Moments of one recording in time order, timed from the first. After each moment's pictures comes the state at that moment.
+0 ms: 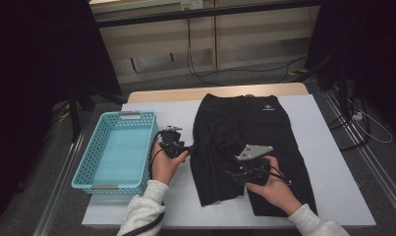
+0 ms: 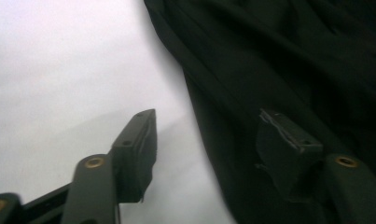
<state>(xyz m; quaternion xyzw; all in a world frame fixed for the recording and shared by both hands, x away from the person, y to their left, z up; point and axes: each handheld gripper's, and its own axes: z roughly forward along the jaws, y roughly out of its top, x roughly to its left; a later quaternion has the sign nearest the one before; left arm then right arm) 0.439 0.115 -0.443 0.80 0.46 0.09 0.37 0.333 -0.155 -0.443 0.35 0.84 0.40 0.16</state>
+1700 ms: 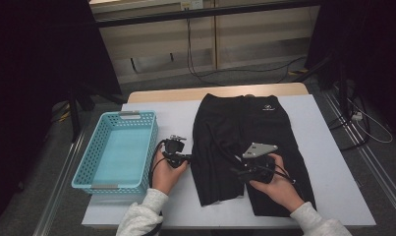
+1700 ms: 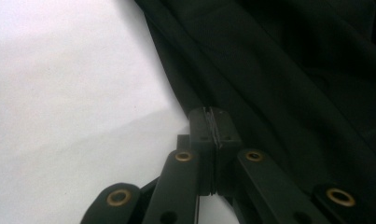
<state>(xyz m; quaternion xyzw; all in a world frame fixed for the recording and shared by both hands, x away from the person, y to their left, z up) 0.415 0.108 -0.448 0.82 0.46 0.05 0.34 0.338 -0.168 -0.448 0.36 0.83 0.38 0.19</state>
